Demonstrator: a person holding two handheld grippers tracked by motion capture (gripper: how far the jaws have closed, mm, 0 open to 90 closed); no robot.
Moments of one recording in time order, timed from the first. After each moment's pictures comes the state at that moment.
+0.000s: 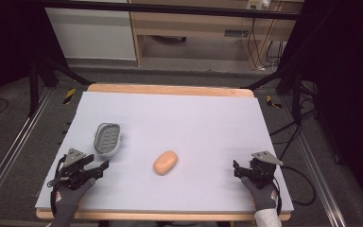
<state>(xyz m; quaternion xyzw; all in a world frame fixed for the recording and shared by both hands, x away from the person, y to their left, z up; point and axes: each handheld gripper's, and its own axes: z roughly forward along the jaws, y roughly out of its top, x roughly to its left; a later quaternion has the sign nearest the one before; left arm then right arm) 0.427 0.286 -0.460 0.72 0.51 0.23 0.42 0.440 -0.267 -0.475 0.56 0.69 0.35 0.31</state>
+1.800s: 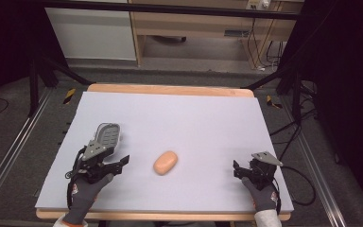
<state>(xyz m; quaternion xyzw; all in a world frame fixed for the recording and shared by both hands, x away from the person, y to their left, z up) 0.434 0.228 -0.423 0.74 0.45 0.21 0.45 0.437 -0.265 -0.472 0.57 0.68 0.34 0.31</state>
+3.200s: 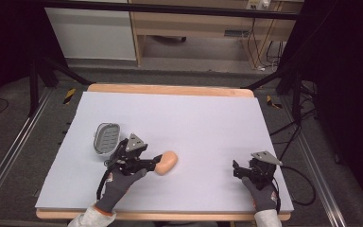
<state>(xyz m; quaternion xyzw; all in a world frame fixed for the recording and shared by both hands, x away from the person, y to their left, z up) 0.461 0.137 -0.424 0.80 0.38 0.17 0.43 0.438 -0.263 -0.471 0.57 0.68 0.34 0.31</state>
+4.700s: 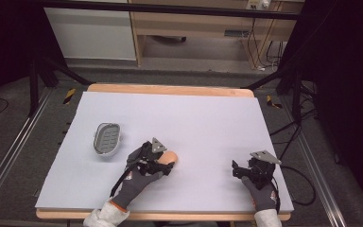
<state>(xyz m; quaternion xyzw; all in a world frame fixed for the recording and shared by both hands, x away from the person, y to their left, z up) 0.478 0.091 -0.457 0.85 0.36 0.15 0.34 0.440 -0.262 -0.471 0.57 0.69 0.34 0.30</state>
